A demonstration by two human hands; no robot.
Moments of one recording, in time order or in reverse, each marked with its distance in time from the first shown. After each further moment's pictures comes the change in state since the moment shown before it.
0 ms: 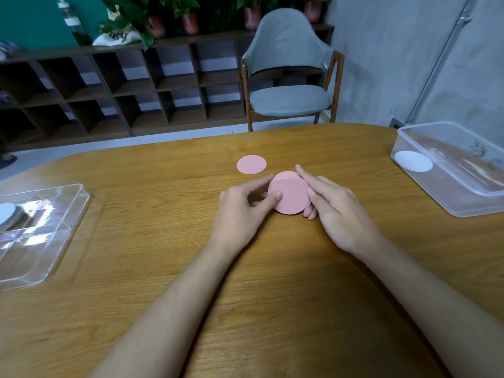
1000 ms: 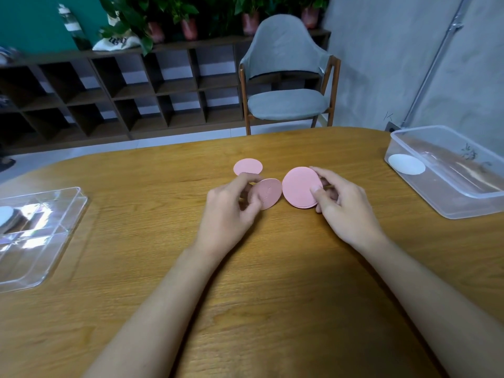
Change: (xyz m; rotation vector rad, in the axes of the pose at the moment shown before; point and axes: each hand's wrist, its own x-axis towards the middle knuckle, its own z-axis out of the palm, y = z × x) left_hand 0.003 -0.010 -0.012 0.248 0.113 0.306; right_hand 0.005 0.016 -0.012 -0.012 0.187 0.093
